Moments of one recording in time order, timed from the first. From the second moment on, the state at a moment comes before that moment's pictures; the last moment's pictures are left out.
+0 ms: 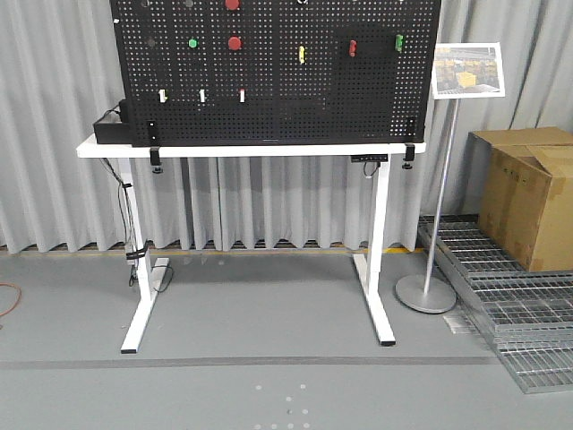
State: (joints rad) left arm -0.16 -0.01 0.03 -0.09 0.12 0.07; right arm -0.04 -0.01 0.03 -0.03 0.10 0.04
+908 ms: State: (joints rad) left arm -0.16 -0.01 0.03 -0.09 0.12 0.07; right arm -0.04 -0.01 0.03 -0.03 0.10 0.04
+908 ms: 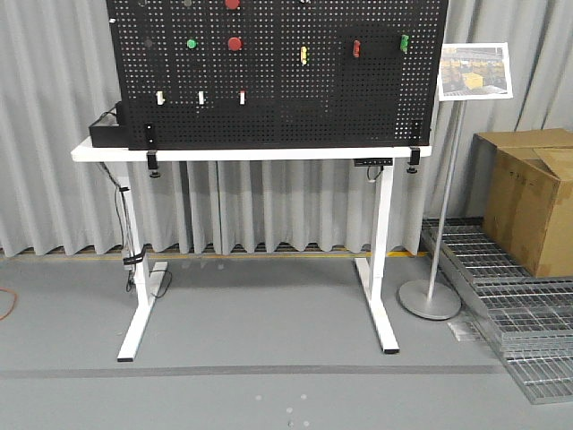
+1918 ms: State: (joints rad) left arm -0.16 -0.01 0.03 -0.09 0.12 0.07; right arm -0.04 -0.01 0.03 -0.03 0.10 0.04
